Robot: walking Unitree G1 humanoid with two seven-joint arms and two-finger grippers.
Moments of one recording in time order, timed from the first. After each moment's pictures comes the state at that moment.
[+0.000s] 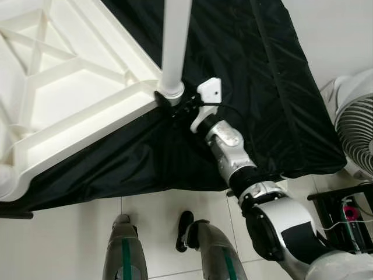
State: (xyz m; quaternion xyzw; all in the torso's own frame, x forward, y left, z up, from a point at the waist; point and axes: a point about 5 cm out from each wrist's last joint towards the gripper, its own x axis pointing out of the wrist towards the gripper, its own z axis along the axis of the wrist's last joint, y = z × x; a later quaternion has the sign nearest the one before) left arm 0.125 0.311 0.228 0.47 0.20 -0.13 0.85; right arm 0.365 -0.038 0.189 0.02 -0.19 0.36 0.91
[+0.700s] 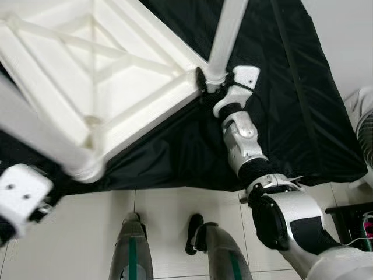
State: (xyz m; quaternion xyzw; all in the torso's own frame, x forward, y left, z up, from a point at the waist) left arm 0.159 0.215 0.199 0.28 0.08 -0.22 0.93; right arm 0.385 -0.083 0.207 0.09 -0.20 0.14 0.97
